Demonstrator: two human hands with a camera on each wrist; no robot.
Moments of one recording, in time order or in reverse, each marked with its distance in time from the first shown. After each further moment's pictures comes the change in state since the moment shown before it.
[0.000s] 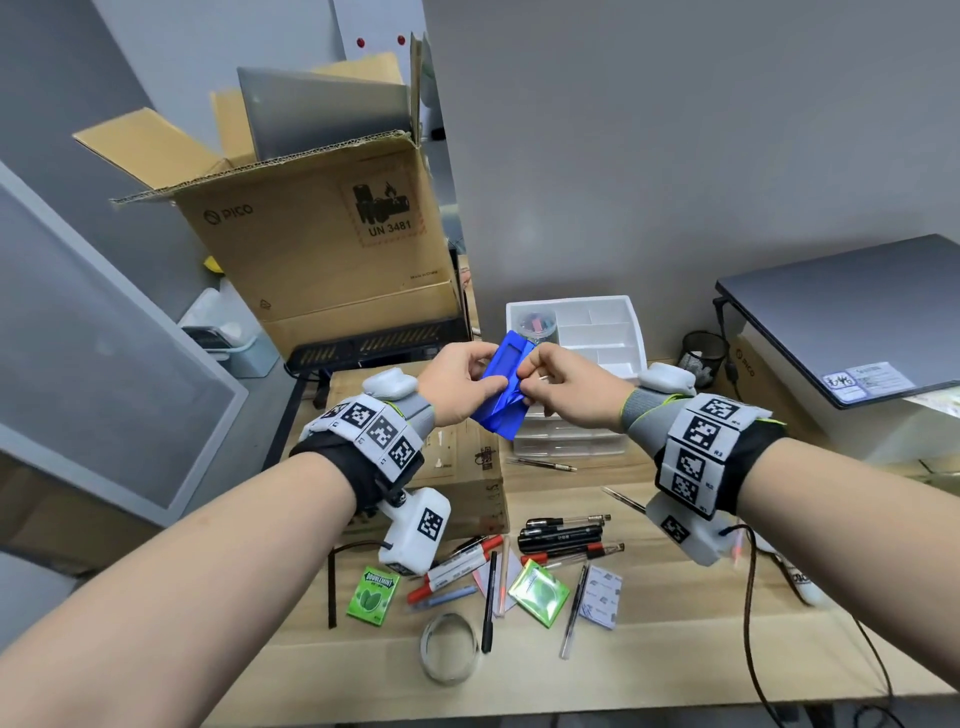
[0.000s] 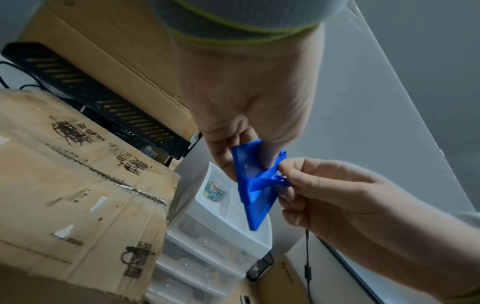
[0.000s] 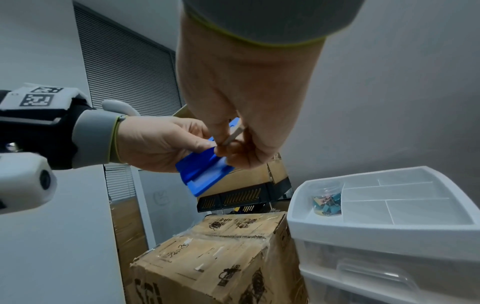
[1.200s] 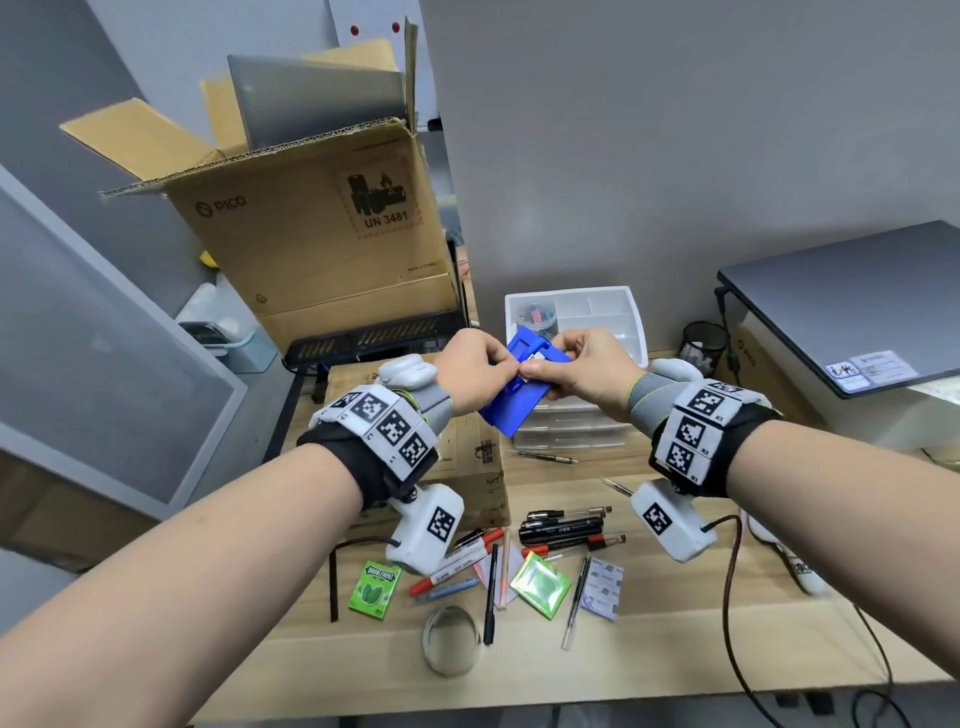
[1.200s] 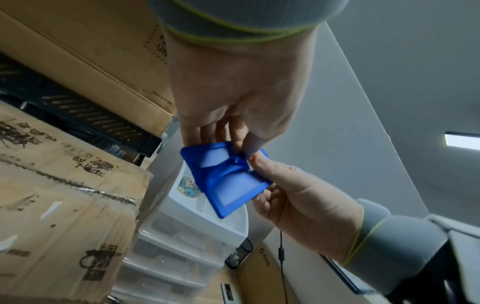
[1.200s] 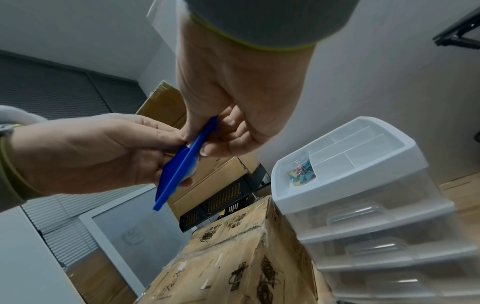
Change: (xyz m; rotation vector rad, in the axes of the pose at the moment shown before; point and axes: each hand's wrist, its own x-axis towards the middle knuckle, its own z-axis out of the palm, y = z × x) left_hand 0.000 0.027 0.008 0.164 0.067 -0.108; right_hand 0.010 0.020 -0.009 0.385 0.164 0.070
